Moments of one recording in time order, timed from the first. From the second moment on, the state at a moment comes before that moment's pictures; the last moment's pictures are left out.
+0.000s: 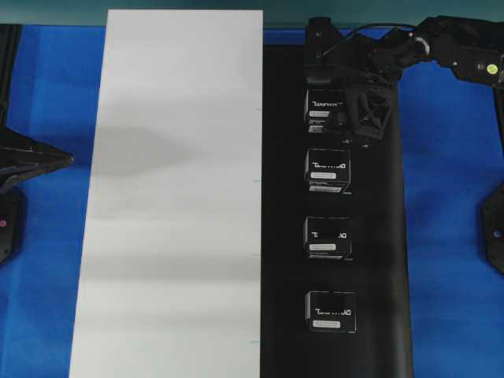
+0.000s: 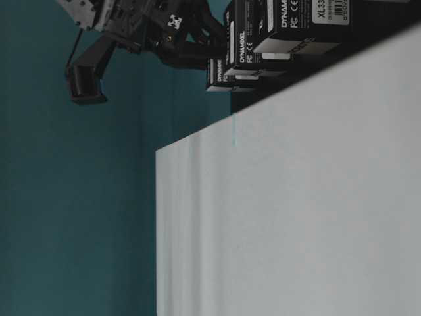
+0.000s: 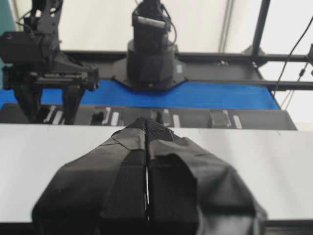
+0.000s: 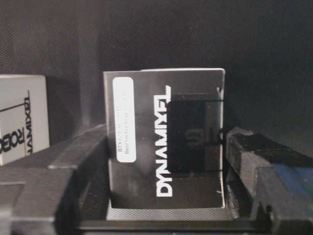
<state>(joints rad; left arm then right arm) 0.01 -1.08 1.03 0.01 0.03 -0.01 -0.56 -0.02 0.54 0.39 0.69 -0.77</state>
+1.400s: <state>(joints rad) 0.01 -1.08 1.02 0.01 0.03 -0.03 -0.55 -0.10 0.10 0.40 1.16 -0.61</state>
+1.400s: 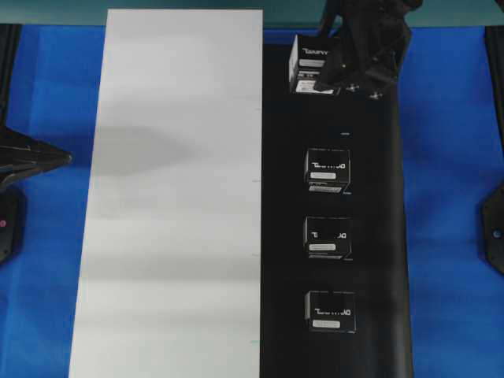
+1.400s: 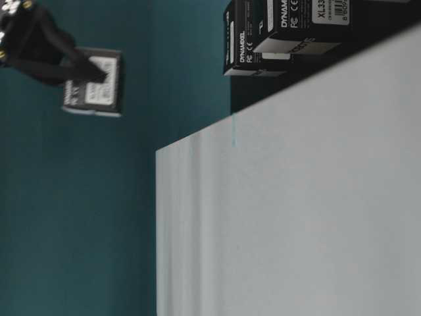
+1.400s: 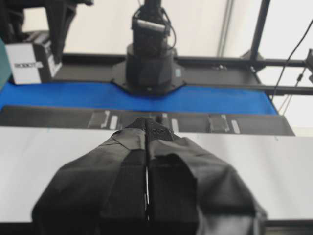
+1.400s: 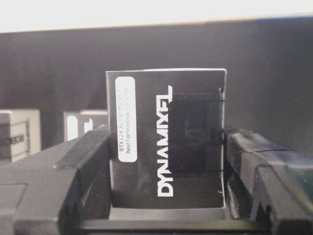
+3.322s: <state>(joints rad) 0.01 -1.08 1.02 0.01 0.03 -0.03 -0.46 0.17 -0.08 0.39 1.04 -0.55</state>
